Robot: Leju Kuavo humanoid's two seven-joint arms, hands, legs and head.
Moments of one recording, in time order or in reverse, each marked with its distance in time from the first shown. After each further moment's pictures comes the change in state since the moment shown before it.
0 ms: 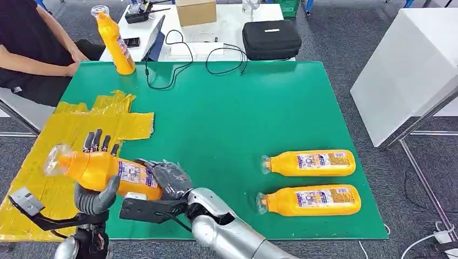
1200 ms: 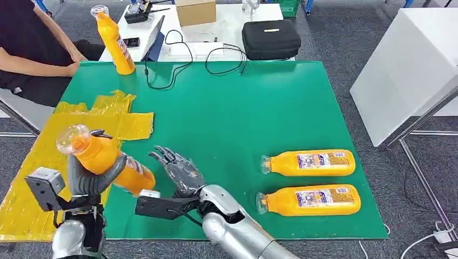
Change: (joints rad) left arm -0.133 -0.003 0.059 0.015 -0.571 0.351 -0.068; right arm 0.047 -0.034 -0.176 -0.049 0.187 -0.018 -0.037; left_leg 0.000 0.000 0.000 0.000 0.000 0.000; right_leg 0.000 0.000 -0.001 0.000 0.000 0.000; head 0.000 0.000
